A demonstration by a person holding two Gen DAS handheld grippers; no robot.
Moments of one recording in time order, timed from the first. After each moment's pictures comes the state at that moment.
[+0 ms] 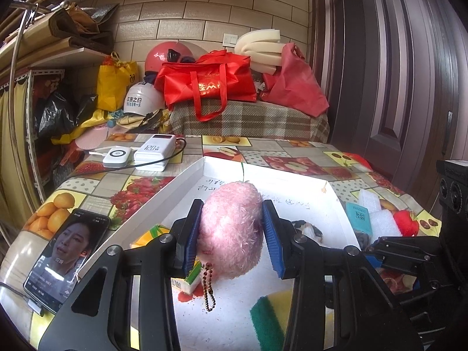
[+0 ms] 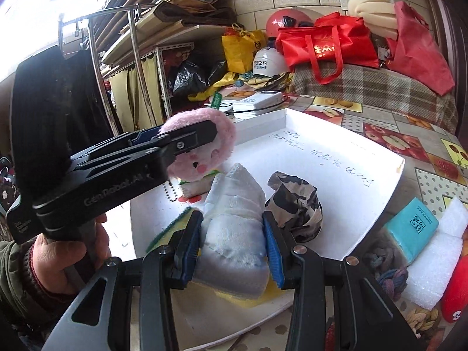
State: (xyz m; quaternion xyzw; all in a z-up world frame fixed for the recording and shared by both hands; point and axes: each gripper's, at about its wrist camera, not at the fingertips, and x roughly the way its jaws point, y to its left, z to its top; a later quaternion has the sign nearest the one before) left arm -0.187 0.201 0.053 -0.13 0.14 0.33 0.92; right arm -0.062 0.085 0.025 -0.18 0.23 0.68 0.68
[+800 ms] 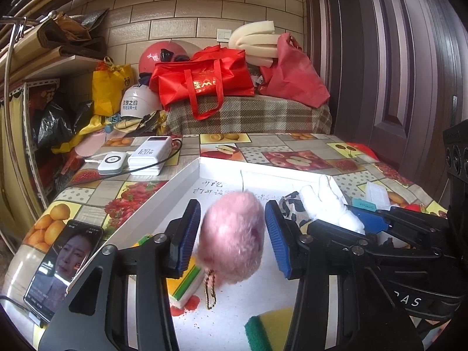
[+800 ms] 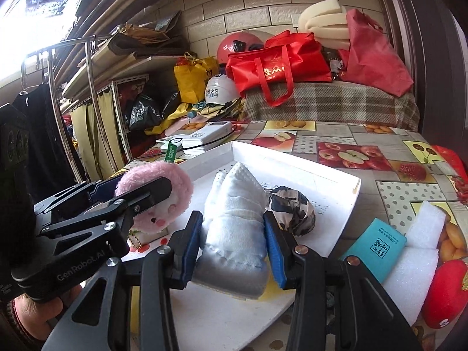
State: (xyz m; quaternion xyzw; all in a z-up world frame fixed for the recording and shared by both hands) left arm -0.167 0.201 0.052 -0.09 0.16 0.35 0.92; right arm -0.032 0.095 0.039 -0.11 0.21 0.61 0.76
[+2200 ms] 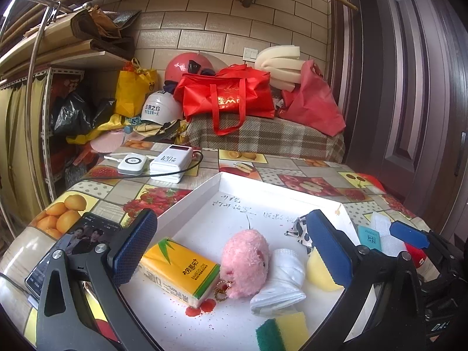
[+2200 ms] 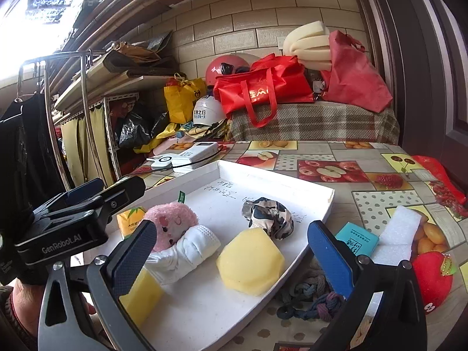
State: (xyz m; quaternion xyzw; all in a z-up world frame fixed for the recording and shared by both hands) left arm -0.192 0.207 0.058 -0.13 0.10 0.37 0.91; right arm -0.041 0.060 0.047 -0.08 0.15 0.59 0.79
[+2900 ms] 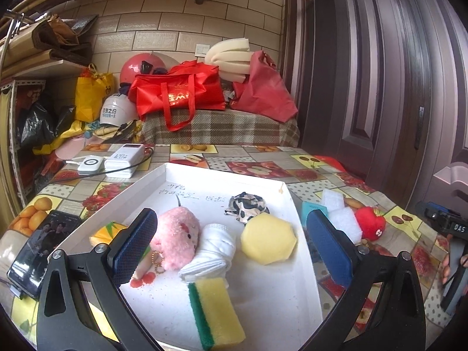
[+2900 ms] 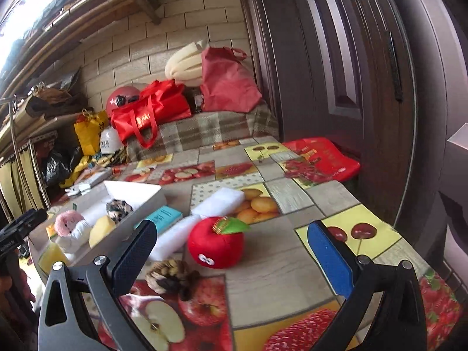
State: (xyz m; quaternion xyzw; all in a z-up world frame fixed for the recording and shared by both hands) left arm -0.175 0.146 0.060 -0.10 0.12 0.27 0.95; right arm 0.055 -0.108 0.059 -0.03 0.19 0.40 0.89
